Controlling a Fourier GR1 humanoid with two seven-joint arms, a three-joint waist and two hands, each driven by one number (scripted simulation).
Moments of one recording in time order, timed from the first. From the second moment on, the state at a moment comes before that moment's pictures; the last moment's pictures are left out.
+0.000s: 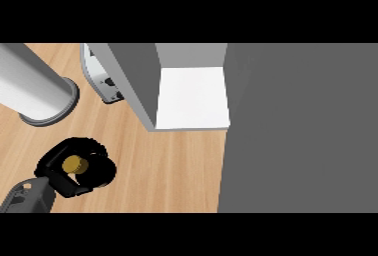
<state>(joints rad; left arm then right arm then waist) -0.28 0.34 0.16 -0.76 0.11 -0.91 -0.43 -0.08 -0.09 0.08 -2.48 -0.11 0.10 0.63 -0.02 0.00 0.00</state>
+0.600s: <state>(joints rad) -0.15 0.25 0.19 -0.93 0.09 -0.52 -0.60 -0.09 -0.07 0.07 -2.47 -0.10 0.09 0.63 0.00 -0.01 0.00</state>
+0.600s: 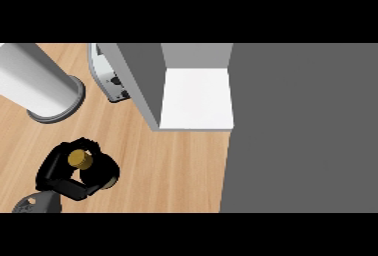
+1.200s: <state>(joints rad) -0.01 0.09 0.20 -1.29 0.13 -0.28 -0.59 -0.10 -0.08 0.06 -2.47 -0.11 0.10 0.66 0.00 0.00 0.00</state>
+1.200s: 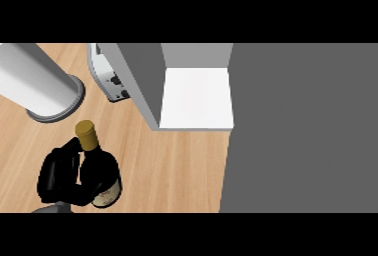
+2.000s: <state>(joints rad) 0.02 0.00 -0.10 -1.83 0.14 -0.06 -0.09 -0.11 -0.07 0.05 -2.48 -0.11 0.10 0.68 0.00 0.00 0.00</state>
